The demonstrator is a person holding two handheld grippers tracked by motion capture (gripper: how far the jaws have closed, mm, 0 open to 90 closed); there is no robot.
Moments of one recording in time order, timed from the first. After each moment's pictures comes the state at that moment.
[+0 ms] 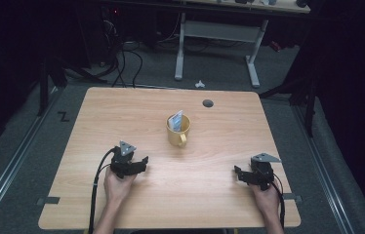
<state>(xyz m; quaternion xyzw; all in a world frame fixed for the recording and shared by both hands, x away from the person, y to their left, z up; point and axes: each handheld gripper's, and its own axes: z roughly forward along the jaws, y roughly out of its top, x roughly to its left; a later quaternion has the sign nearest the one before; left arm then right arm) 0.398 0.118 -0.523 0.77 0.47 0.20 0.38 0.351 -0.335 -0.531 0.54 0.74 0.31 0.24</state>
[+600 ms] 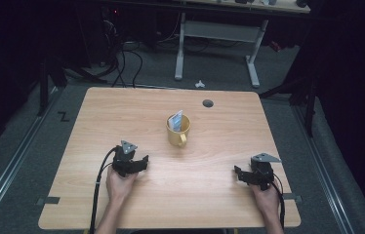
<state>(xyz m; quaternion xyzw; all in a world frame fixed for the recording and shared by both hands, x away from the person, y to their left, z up) 0.407 0.116 -0.534 0.77 0.48 0.20 0.36 0.351 -0.335 -0.531 0.54 0.74 0.31 0.24</state>
